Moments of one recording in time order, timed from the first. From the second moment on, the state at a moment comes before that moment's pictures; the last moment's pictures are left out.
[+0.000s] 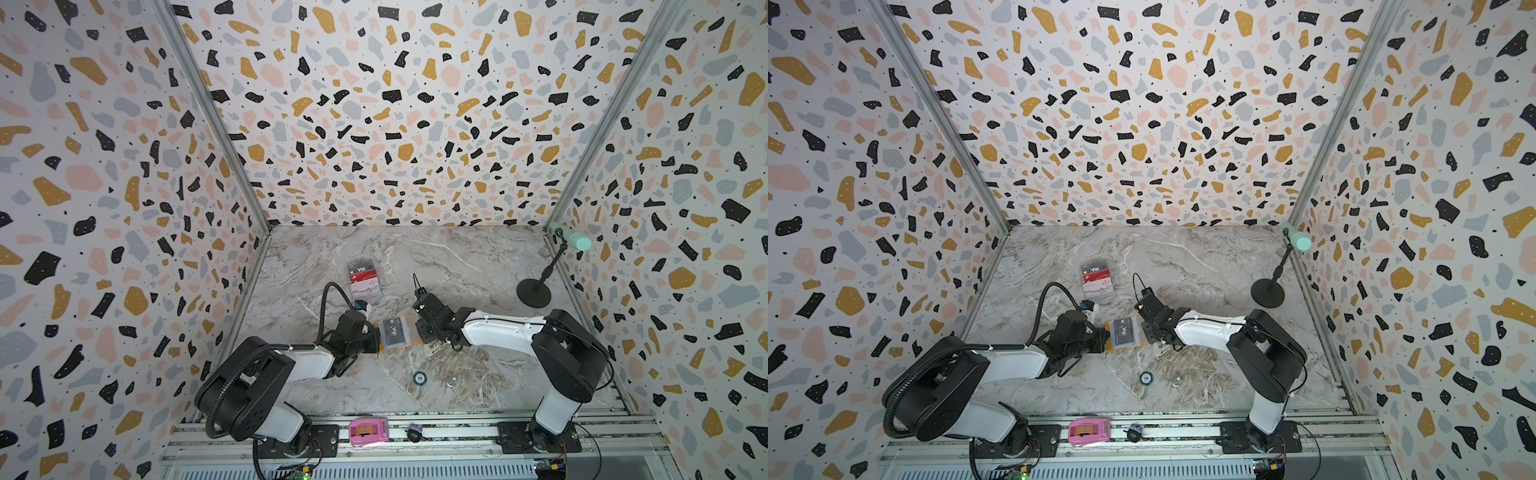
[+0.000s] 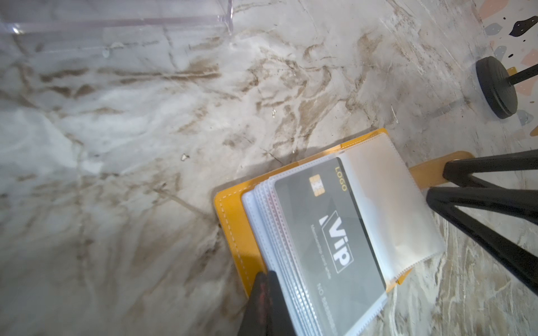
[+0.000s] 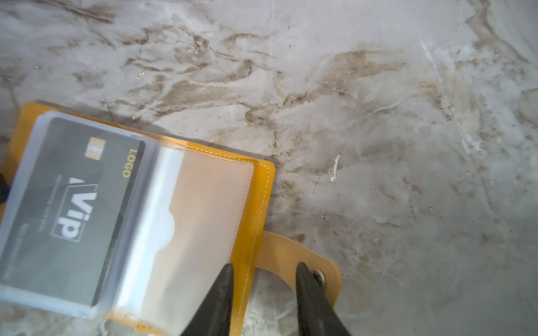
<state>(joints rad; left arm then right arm) -0.54 1.47 0.39 0.34 0.12 -0.53 0.86 1.71 1.00 -0.31 0.26 0.30</state>
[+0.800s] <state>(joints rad) -0.54 1.52 0.42 0.35 0.13 -0.50 0.76 1.84 1.10 -0.22 -0.37 0.40</state>
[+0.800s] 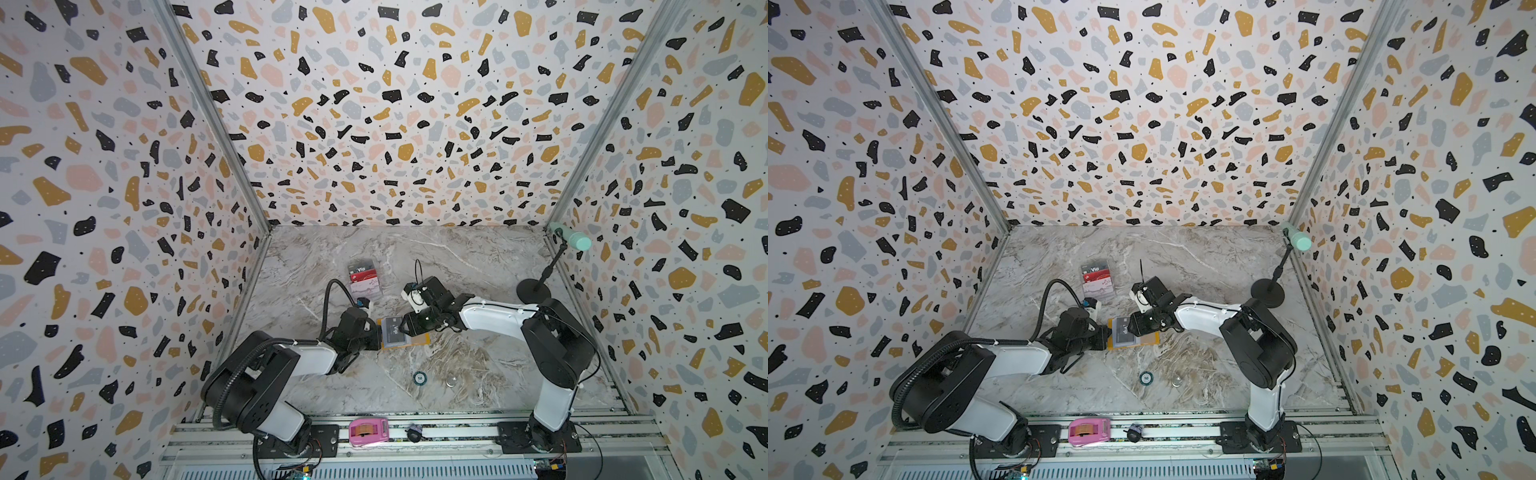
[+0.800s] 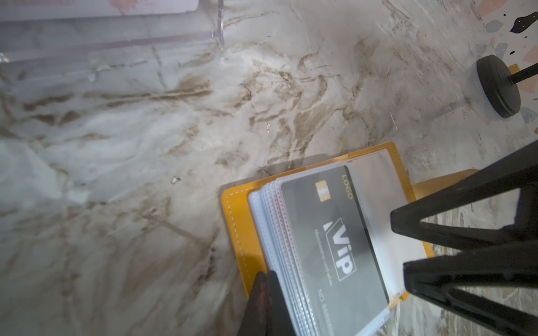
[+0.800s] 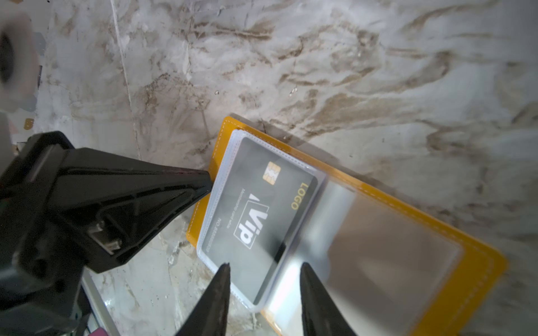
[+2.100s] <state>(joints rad) -0.54 1.53 0.43 0.36 0.14 -0.48 0.69 1.90 0.99 0.03 -0.65 0.58</state>
